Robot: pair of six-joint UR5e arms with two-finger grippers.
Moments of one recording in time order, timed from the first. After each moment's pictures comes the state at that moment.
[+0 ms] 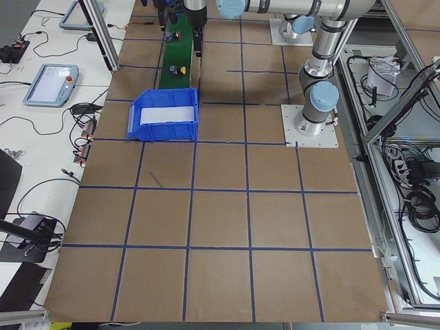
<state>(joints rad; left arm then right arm) -1.50 -1.65 -1.42 -1.65 1.55 0.04 1.61 -0.85 1.12 -1.87 -1.52 -0.06</state>
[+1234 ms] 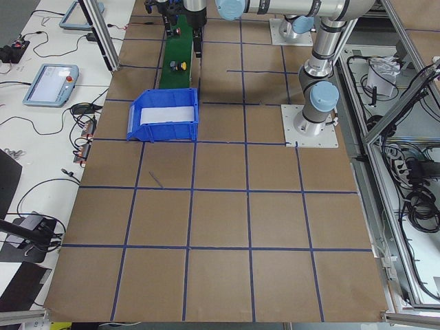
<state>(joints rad) -1.50 -1.66 -1.43 -1.65 1.55 0.03 1.59 -0.86 1.16 -1.85 -1.53 -0.19</state>
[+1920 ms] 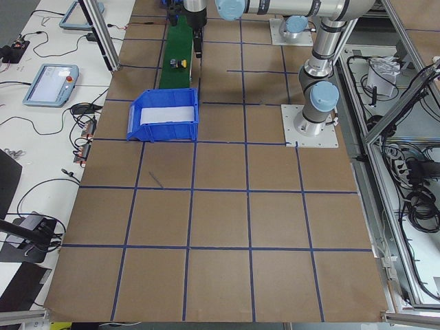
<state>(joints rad) -1.50 -1.66 -1.43 -1.65 1.55 0.03 1.37 -0.93 1.15 -1.76 -1.53 -0.54</state>
